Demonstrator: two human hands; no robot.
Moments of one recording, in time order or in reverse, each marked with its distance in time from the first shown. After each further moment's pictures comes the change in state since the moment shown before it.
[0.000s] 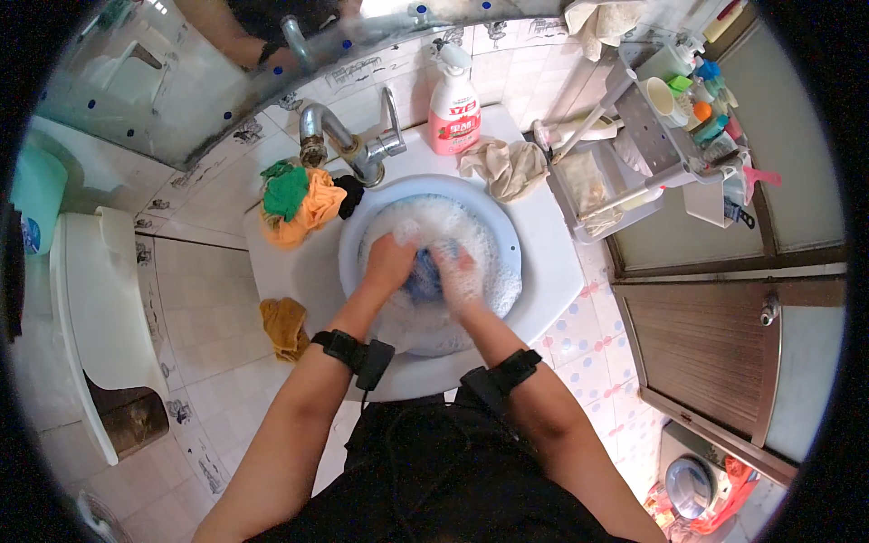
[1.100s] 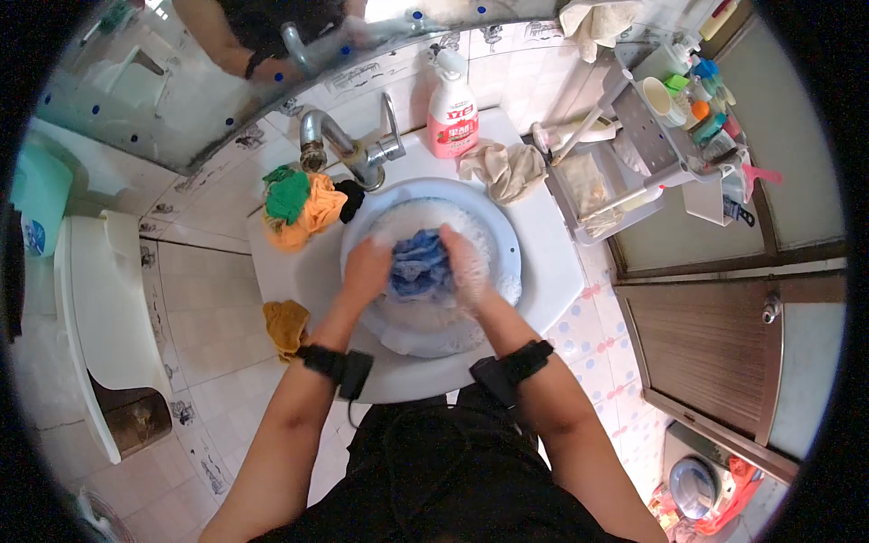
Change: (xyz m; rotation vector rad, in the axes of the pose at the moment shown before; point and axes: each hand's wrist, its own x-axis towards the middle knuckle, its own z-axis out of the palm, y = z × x) left_hand -0.007 -0.006 -0.040 0.288 -0.008 0.046; right_hand 0.011 -0.033 -0.004 0.296 -0.435 0.147
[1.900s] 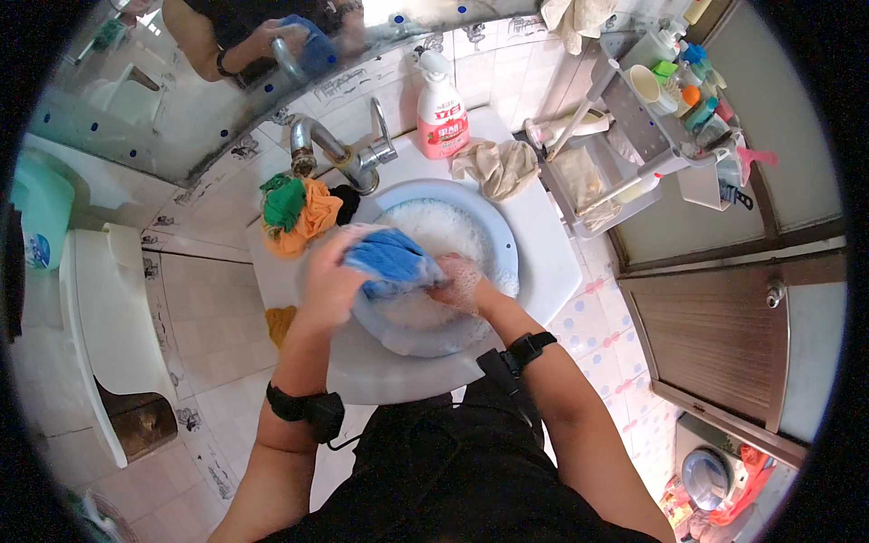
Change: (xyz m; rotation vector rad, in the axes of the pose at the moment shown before) left_hand -0.045 0.066 -0.084 -0.760 -0.144 0.352; right_hand -0.009 0.001 -0.036 -1.443 -0.297 -0.405
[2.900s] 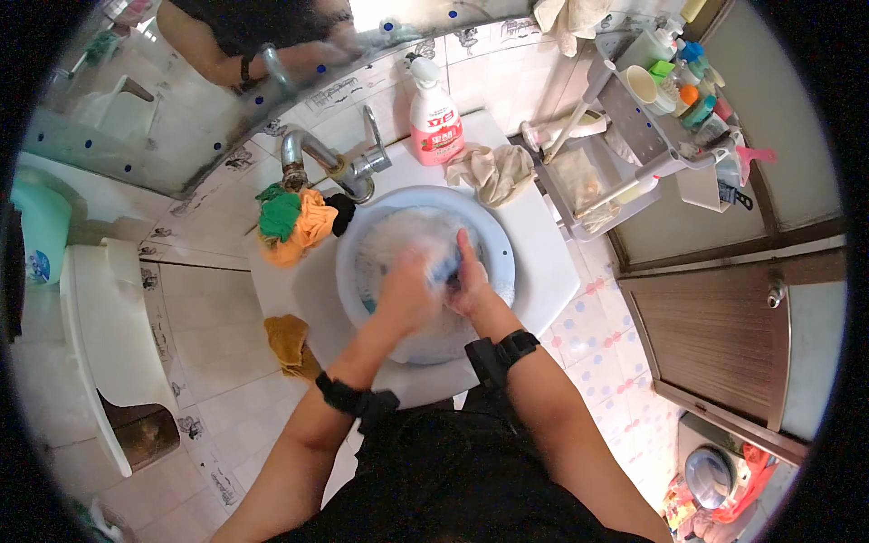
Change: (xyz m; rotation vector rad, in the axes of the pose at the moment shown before) left_hand 0.010 -0.072 0.076 0.672 0.005 0.131; right_hand 0.015 -0.007 0.004 1.687 0.347 0.649
